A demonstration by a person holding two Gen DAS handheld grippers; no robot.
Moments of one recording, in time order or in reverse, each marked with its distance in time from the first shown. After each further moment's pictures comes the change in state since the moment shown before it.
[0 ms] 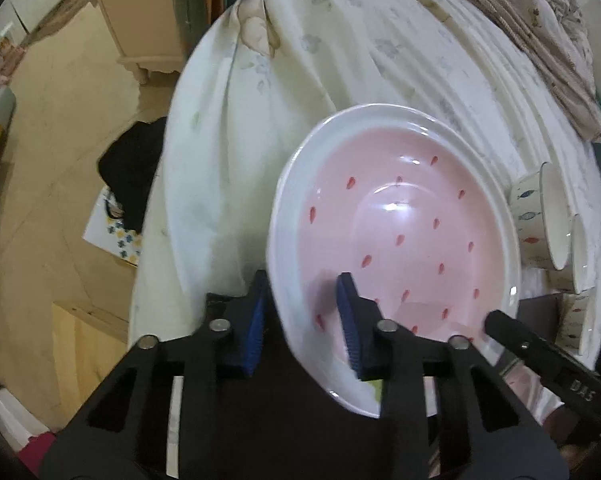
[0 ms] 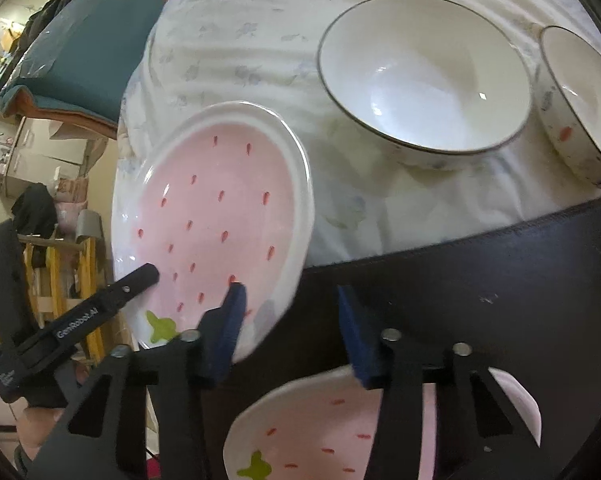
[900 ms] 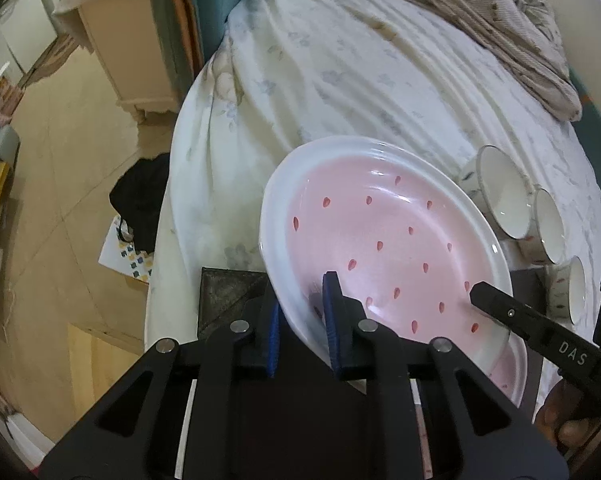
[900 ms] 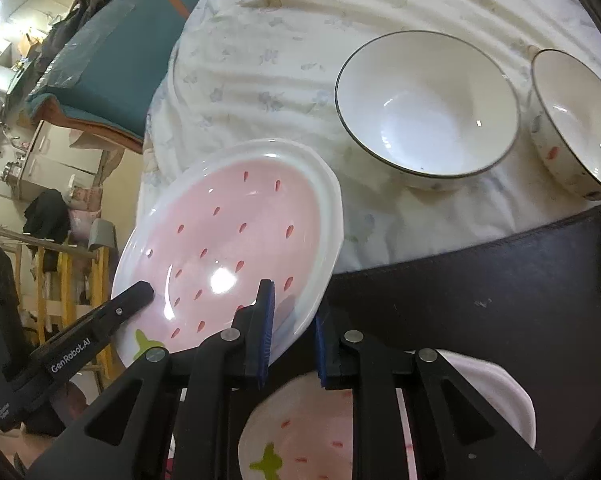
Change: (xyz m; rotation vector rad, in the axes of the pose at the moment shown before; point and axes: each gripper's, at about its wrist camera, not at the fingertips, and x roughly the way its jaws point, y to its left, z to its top) left arm -0.064 -0.035 -0.030 0.112 -0.114 0.029; right arm -0.029 0.006 -0.007 -0.020 -0.076 0.043
